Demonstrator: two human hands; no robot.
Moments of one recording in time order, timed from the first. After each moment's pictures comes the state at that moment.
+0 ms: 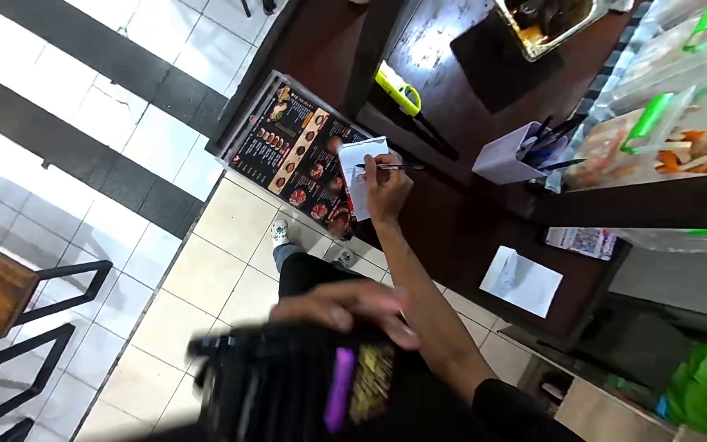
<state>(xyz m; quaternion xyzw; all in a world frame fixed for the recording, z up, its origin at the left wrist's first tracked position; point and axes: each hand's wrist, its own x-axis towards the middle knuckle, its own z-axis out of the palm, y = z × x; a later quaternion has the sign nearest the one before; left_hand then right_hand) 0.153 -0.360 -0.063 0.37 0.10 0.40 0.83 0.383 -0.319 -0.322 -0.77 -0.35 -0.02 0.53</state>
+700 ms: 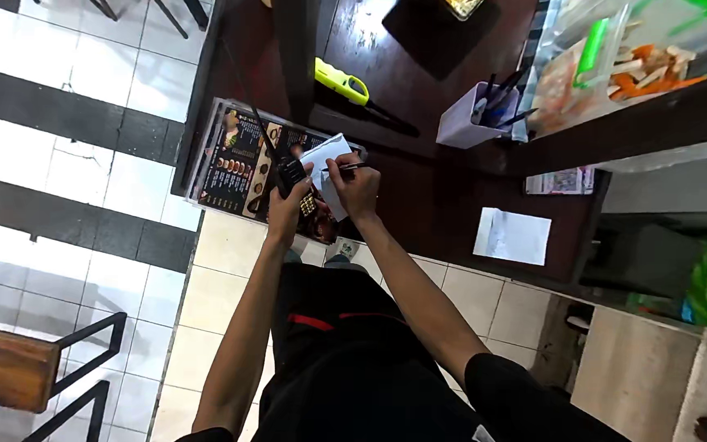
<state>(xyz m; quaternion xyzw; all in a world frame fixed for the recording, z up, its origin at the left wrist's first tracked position) 0.245 -0.224 -0.280 0.51 0.31 0.18 0.78 0.379 -0.320 -0.318 -0.79 -0.35 -0.05 0.51</state>
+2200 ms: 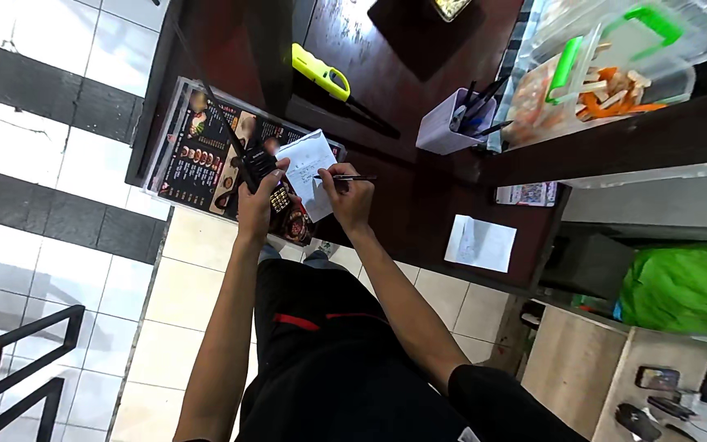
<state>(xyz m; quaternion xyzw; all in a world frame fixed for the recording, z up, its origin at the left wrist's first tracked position) 0.251 -0.225 -0.281 0.50 0.34 0.21 0.77 0.390 -0.358 -0.322 -0.77 -0.36 0.01 0.53</state>
